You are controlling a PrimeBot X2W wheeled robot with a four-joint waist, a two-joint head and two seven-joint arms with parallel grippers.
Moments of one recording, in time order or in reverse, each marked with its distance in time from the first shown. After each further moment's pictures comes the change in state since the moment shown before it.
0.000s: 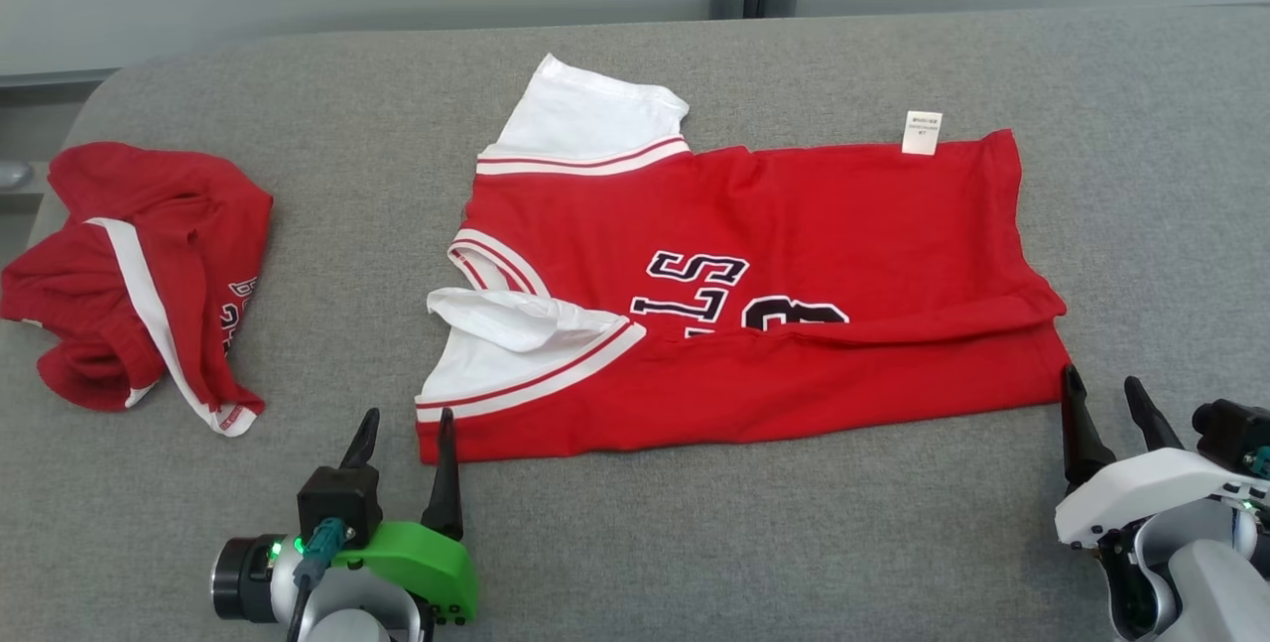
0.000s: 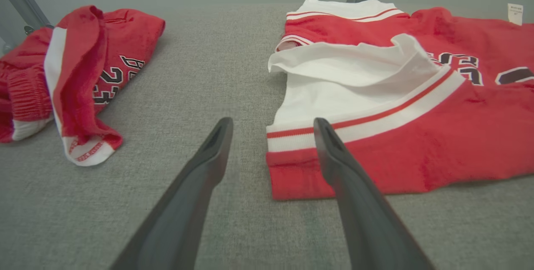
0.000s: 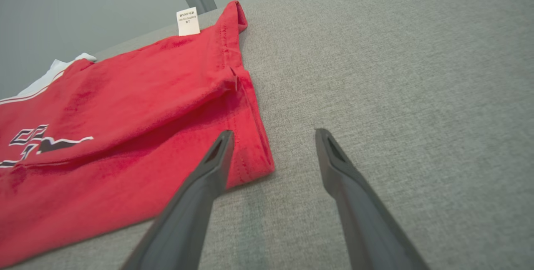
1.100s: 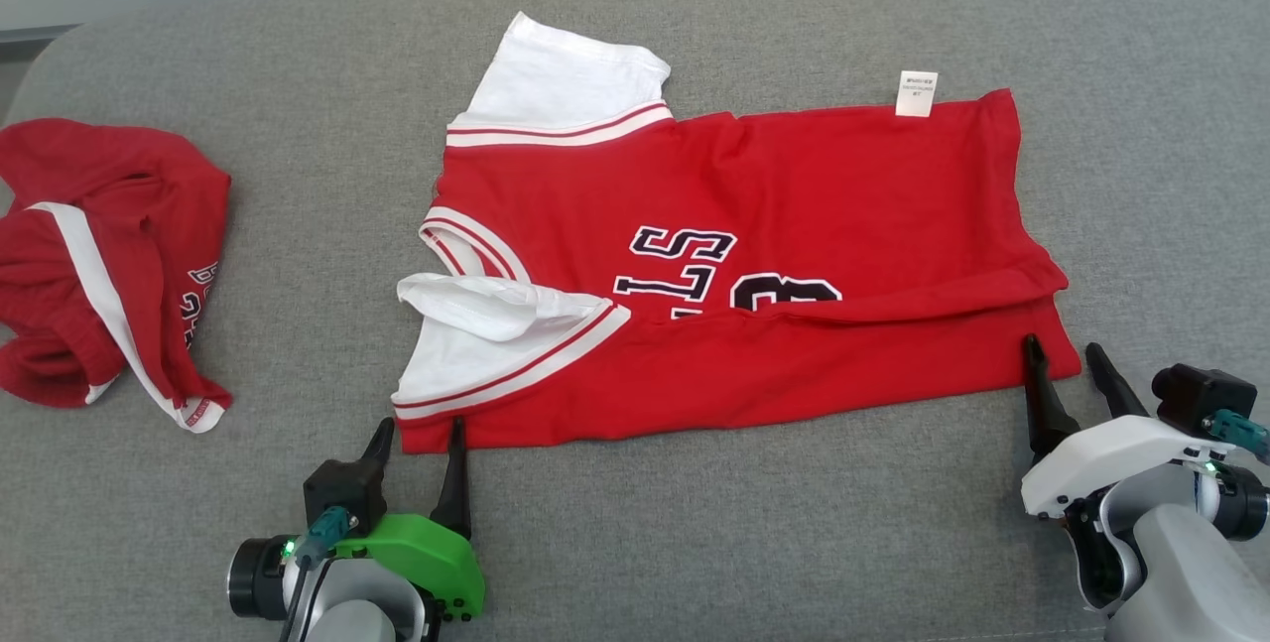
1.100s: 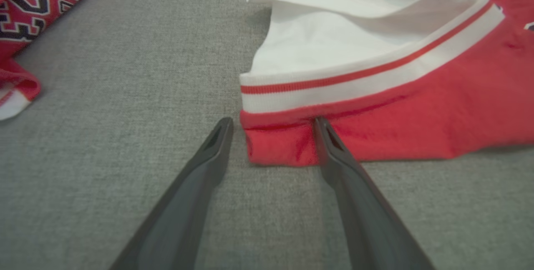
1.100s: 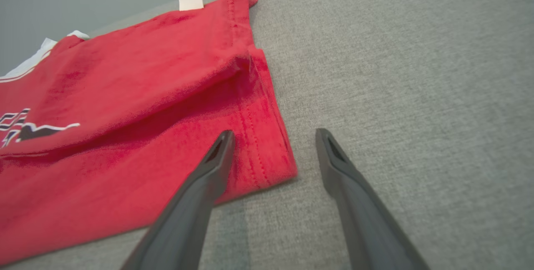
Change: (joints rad) left arm -0.057 0.000 -0.039 0.138 -0.067 -0.026 -0.001; right arm -0.070 0.025 0.036 0.028 -0.040 0.000 0.000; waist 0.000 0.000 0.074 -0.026
